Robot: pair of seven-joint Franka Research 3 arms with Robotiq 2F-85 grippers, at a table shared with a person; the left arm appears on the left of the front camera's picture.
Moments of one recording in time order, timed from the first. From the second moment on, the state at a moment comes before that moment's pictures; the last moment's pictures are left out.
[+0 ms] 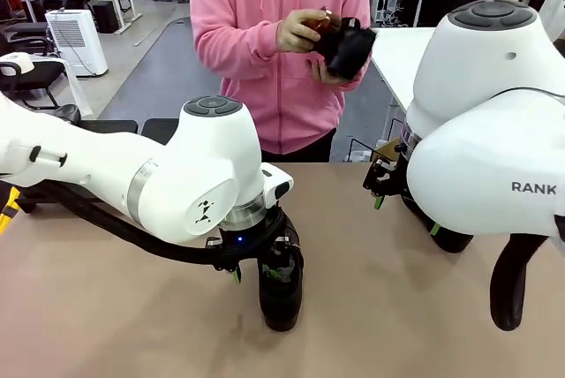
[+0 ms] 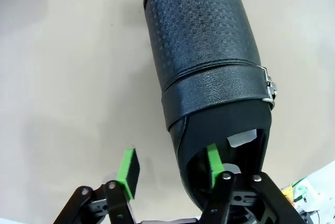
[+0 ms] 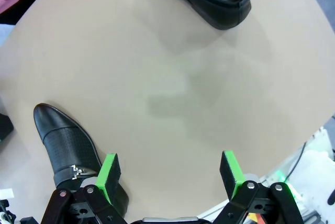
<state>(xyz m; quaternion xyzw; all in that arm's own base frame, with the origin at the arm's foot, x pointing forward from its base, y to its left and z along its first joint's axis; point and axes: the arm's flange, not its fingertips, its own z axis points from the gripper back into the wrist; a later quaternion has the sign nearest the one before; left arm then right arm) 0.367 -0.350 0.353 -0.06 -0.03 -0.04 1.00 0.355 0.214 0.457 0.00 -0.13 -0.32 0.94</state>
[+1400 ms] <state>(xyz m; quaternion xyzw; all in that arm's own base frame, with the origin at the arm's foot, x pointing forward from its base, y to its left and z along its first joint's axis) 0.342 -0.275 0.446 -0.15 -0.06 -0.13 0.98 0.355 0.214 0.457 0.00 -0.13 -0.32 0.94</state>
